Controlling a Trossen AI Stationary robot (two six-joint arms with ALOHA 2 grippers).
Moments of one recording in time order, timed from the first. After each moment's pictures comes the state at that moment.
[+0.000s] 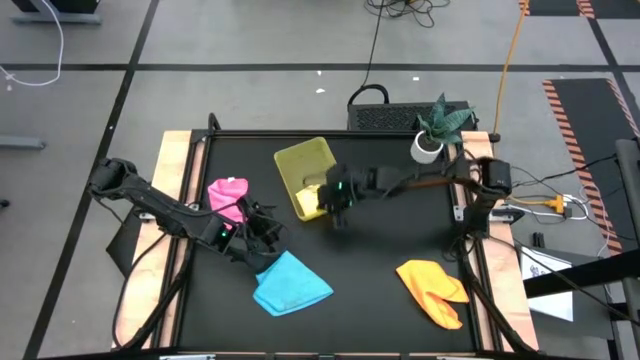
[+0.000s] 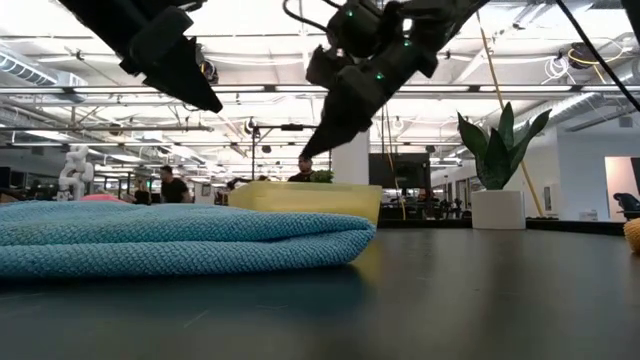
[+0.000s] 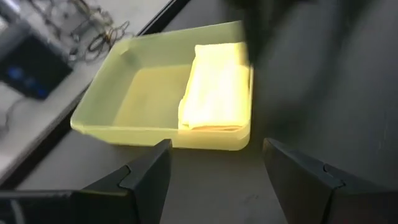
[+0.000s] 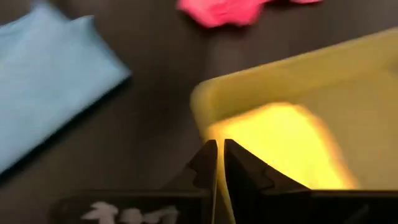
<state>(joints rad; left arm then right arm) -0.41 1.36 0.87 -0.55 -0.86 -0.63 -0.14 1.80 1.18 -0.18 -0.18 -0.15</state>
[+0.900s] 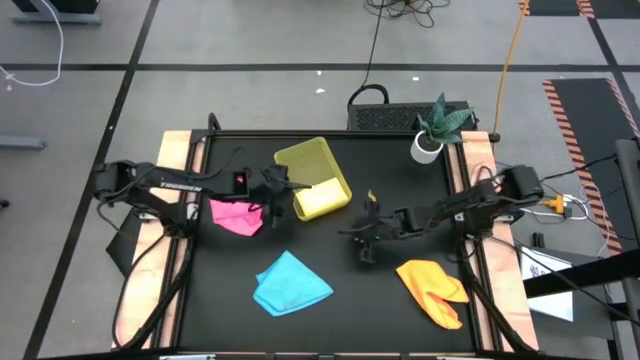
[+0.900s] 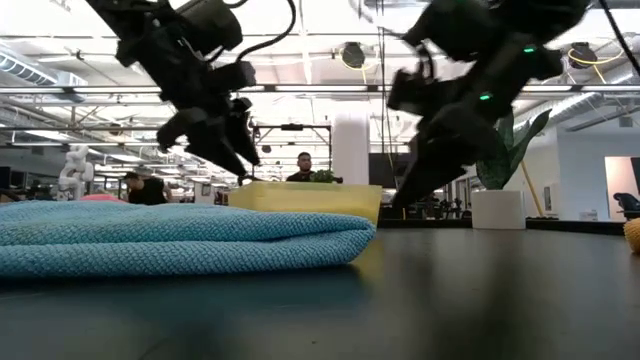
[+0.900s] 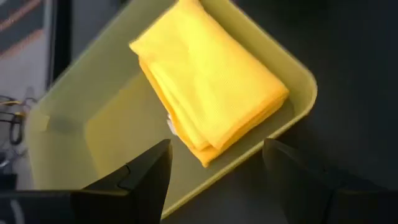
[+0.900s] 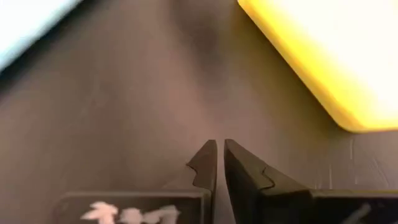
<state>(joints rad) 0.17 1.40 0.77 -0.21 -0.10 0.54 0.16 1.57 0.71 -0.02 0.23 0.20</state>
